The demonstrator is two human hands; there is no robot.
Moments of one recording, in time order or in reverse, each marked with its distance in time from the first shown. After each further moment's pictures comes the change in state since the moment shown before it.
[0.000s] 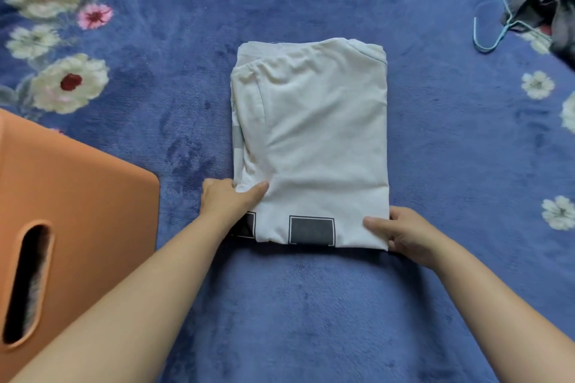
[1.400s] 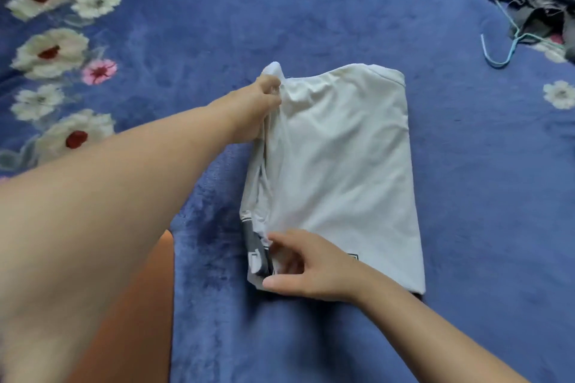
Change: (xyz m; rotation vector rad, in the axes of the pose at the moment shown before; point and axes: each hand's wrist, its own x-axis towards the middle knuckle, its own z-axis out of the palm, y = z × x) left_hand 0.093 0.129 -0.087 0.285 -0.119 0.642; right_hand 0.014 -0.052 0.148 -0.681 -0.301 -0.578
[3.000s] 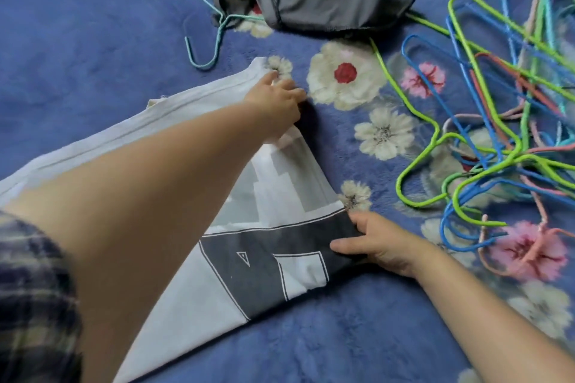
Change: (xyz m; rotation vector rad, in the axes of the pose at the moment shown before) left_hand 0.115 0.358 0.274 1.450 -0.242 0.787; right_hand -0.258 0.242 -0.209 1.031 0.382 0.229
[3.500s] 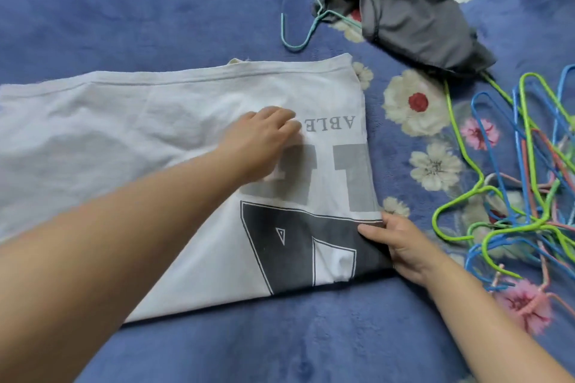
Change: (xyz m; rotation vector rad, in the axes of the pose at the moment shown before) left_hand -0.118 0.003 0.086 -0.682 0.362 -0.359; right_hand 0.011 -0.021 0.020 0.017 0.200 0.044
